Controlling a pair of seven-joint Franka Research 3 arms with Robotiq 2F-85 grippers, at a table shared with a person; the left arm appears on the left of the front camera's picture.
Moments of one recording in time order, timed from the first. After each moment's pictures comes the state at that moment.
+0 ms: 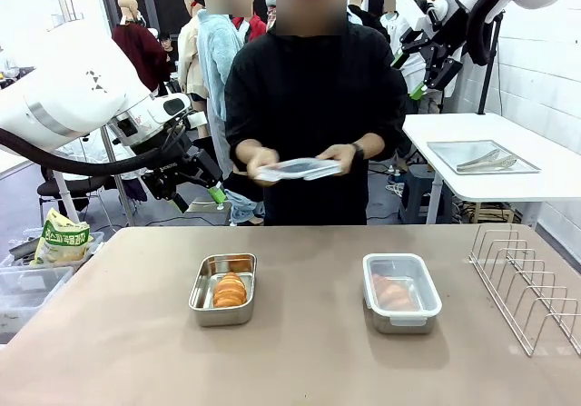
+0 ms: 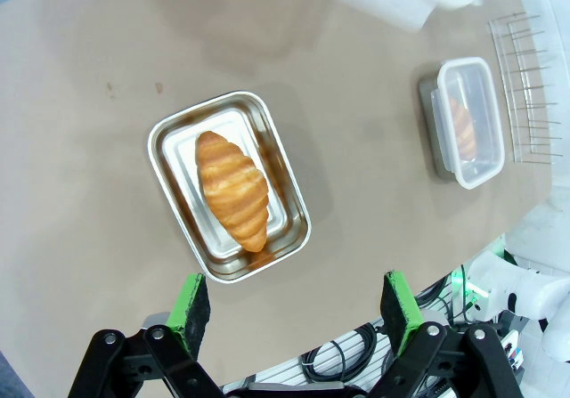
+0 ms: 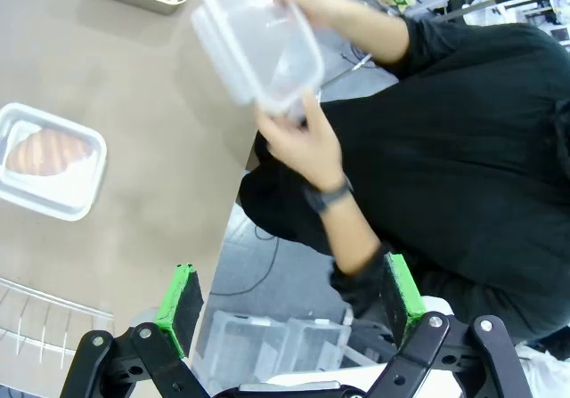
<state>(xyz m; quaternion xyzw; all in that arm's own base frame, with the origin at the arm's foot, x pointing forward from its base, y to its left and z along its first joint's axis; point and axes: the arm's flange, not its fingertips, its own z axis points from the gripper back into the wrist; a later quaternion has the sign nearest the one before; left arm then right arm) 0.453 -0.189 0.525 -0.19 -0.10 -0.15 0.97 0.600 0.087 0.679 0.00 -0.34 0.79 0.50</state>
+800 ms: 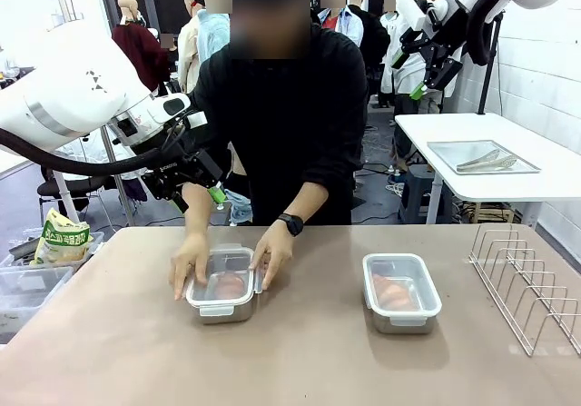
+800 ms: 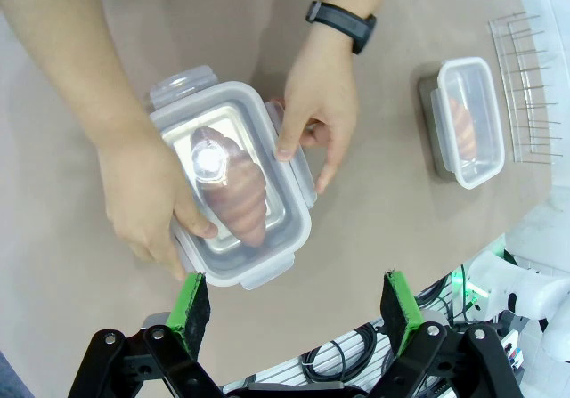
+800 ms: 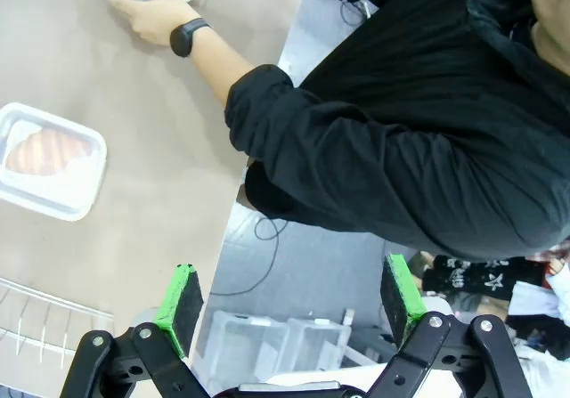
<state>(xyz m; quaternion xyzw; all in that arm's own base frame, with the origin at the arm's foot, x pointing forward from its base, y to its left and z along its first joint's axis) 0.453 -0.189 0.525 -0.19 -0.10 -0.15 0.97 0.600 0.087 0.679 0.00 -0.34 0.79 0.50</state>
